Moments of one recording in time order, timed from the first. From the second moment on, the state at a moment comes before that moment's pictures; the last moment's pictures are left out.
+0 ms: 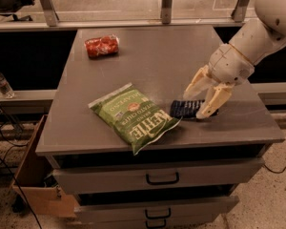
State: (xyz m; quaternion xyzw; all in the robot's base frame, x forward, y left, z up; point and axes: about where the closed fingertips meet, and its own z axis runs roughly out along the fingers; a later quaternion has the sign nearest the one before) arm 0.523 -0.144 0.855 -0.76 0.57 0.23 0.20
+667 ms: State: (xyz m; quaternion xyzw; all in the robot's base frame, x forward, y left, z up) arm 0.544 -0.177 0.879 -0.74 0.60 0.19 0.23
